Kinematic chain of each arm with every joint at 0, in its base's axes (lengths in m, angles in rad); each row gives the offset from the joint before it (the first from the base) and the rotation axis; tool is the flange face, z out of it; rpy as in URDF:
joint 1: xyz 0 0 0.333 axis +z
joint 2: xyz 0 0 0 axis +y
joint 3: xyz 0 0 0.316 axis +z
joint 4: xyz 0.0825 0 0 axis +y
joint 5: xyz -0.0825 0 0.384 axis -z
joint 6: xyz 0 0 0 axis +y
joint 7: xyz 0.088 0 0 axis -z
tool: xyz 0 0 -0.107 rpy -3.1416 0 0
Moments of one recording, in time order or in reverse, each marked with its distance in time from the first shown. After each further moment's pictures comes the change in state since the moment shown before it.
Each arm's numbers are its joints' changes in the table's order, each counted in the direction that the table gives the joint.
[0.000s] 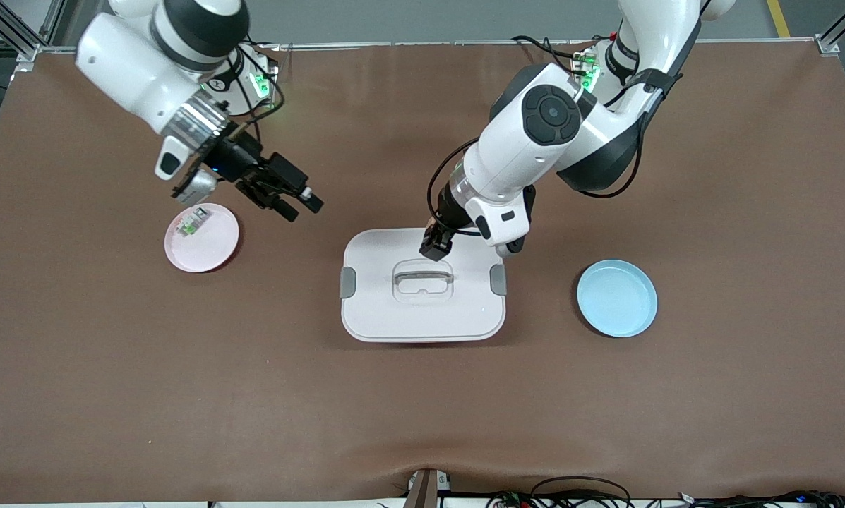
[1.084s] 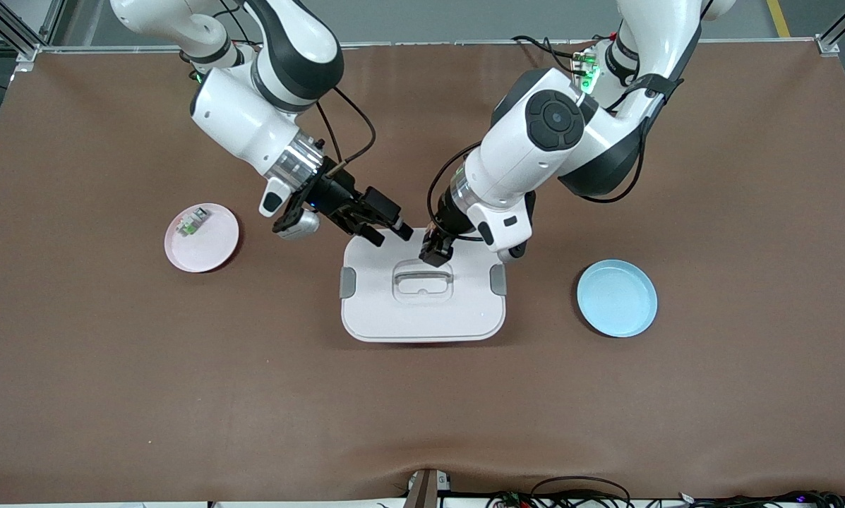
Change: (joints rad) left arm 0.002 0.021 0.001 -0.031 0.001 0.000 -0.013; right arm 0.148 0.325 -0.001 -0.307 -0.176 -0.073 -0.013
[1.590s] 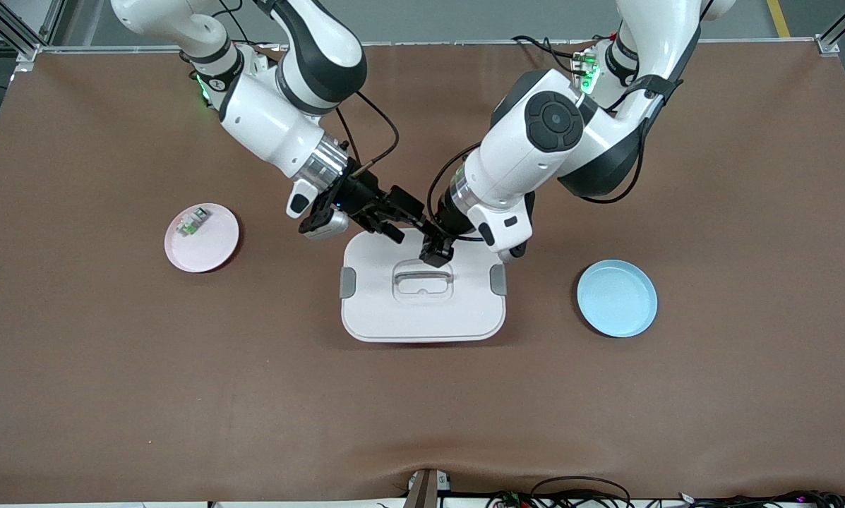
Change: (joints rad) left arm -0.001 0.003 0.000 0.000 0.000 0.000 -0.023; right arm 0.053 0.047 0.000 -0.030 -0.009 -0.012 -0.002
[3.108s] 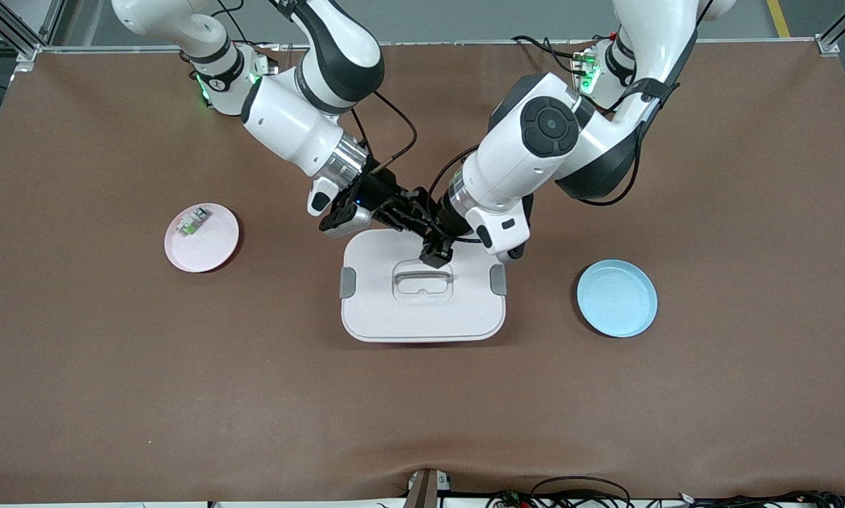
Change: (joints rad) left arm -0.007 0.008 0.007 0.000 -0.001 0.005 0.002; right arm 0.034 0.035 -0.003 -0.027 -0.021 -0.006 -0.029
